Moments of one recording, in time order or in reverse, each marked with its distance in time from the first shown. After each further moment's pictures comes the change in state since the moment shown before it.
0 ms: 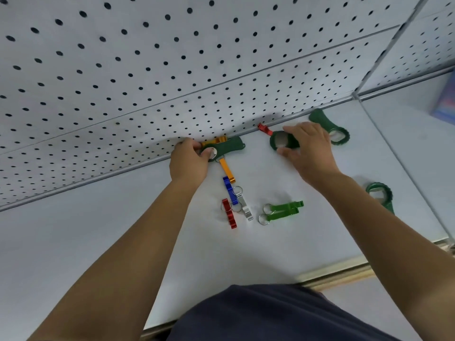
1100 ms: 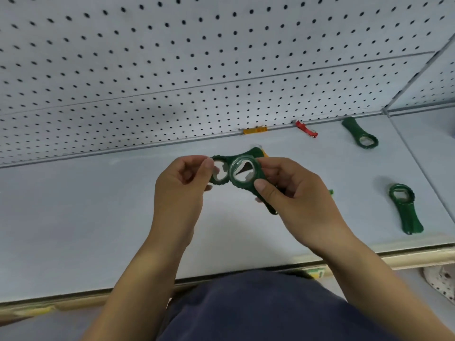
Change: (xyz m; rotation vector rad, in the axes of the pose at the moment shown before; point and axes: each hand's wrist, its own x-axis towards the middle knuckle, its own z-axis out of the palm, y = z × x) left_hand -0.189 -0.041 -0.123 -0.841 0.158 -0.056; right_hand -0.162 -0.191 -0.056 0.954 -0.281 0.072
